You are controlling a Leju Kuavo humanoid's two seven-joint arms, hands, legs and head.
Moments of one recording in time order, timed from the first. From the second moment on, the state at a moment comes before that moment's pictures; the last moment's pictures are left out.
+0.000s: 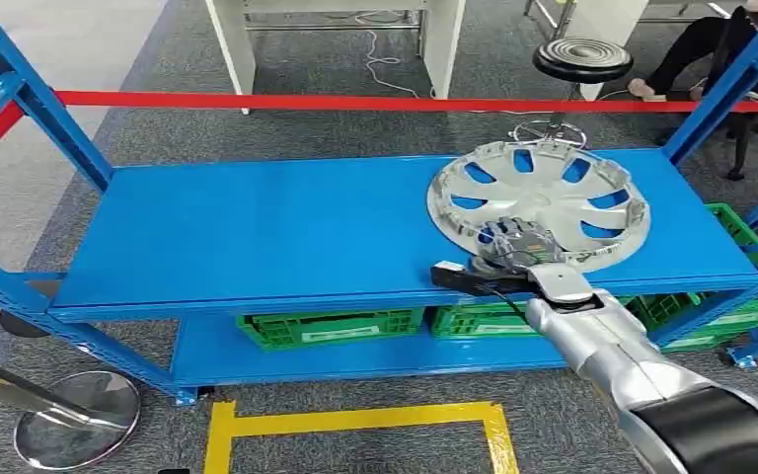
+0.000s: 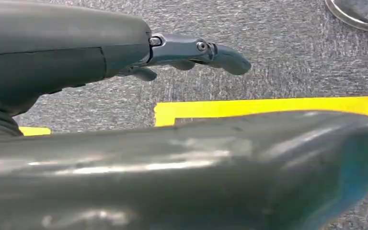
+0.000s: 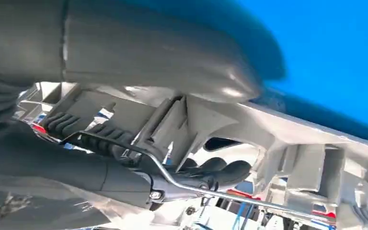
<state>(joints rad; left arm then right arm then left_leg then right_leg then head) -0.01 -0.15 -0.09 -0.19 -0.10 0.48 -0.13 -0.67 -0.21 0.72 -0.61 1.23 -0.06 0.15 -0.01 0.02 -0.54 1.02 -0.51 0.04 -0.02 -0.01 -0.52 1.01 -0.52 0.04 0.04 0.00</state>
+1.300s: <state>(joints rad) -0.01 -0.15 -0.06 -0.19 -0.10 0.53 -0.15 -0.71 -0.19 0.68 -0.59 1.20 -0.01 0.07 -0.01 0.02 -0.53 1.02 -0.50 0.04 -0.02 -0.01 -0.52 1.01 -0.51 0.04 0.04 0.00</state>
